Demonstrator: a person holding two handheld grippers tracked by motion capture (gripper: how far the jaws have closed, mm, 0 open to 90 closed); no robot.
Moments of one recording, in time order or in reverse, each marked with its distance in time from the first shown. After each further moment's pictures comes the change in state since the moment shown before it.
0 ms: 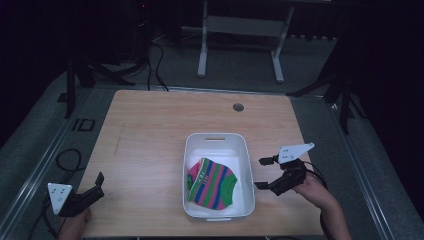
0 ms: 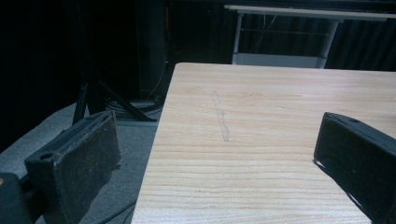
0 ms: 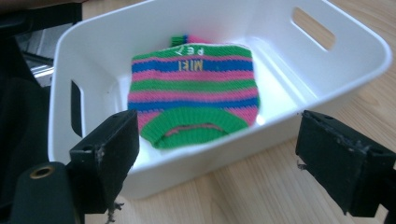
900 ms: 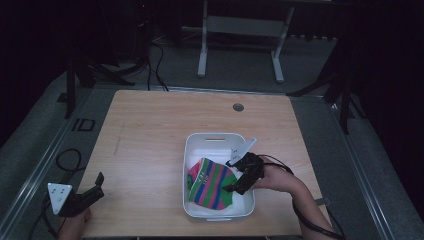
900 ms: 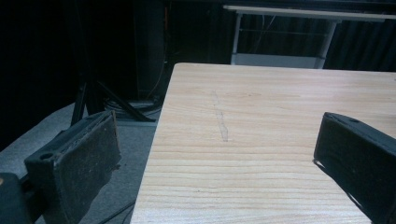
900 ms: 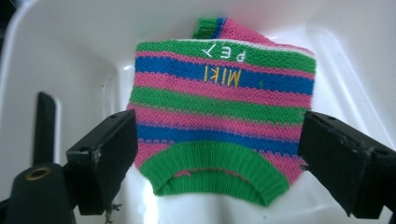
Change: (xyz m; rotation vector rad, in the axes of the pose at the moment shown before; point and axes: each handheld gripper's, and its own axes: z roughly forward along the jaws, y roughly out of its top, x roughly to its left) left arm 0.000 0.000 0.000 -0.002 -0.006 -0.003; right arm 0.014 0.056 0.099 0.291 0.073 -0.141
